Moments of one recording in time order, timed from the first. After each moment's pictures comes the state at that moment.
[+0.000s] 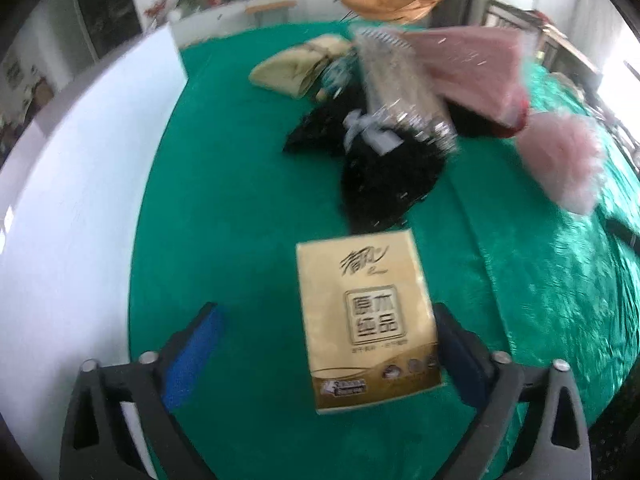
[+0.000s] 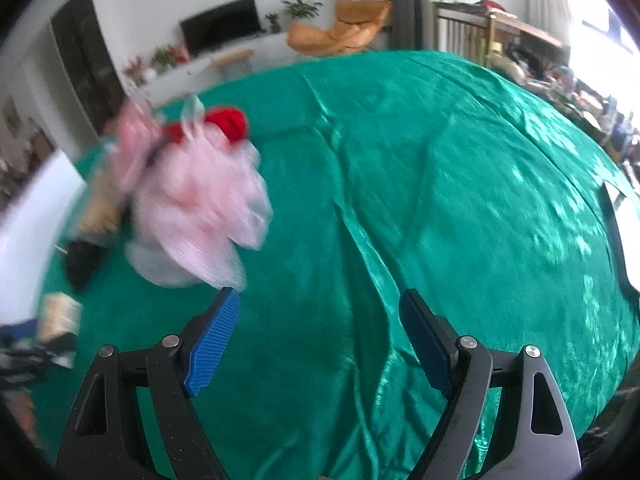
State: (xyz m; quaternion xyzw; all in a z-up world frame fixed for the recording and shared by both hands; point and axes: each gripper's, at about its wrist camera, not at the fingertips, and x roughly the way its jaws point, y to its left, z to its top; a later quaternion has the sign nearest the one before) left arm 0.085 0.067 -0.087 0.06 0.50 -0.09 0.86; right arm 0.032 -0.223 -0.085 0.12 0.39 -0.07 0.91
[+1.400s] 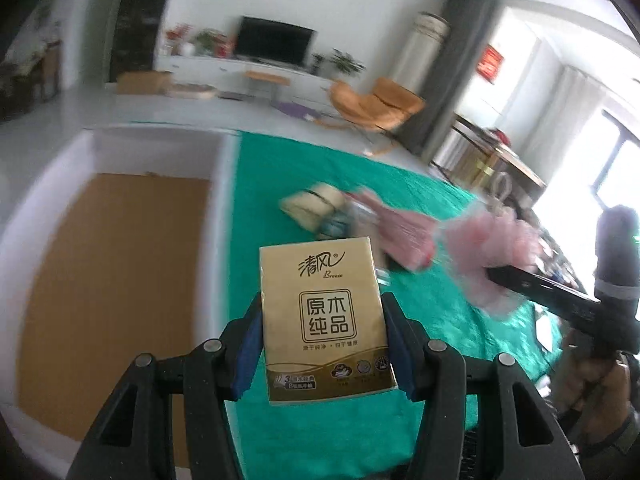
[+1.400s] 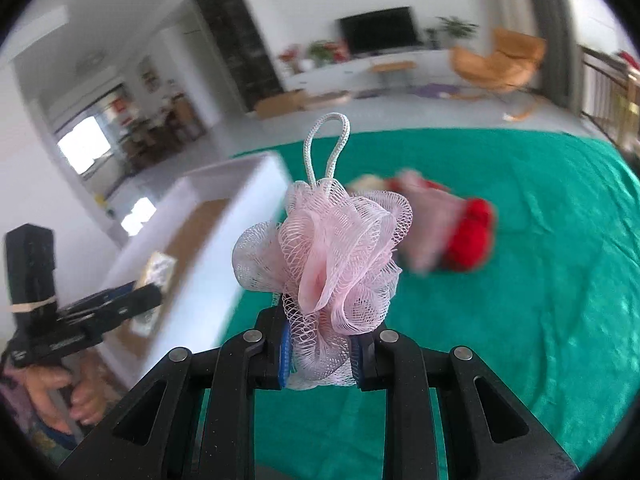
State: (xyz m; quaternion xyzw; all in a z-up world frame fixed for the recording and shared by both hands) left arm 0.015 0.203 0.072 -0.11 0.38 -0.14 0.91; right arm 0.042 -0.067 0.049 0.08 0.37 0.20 0.90
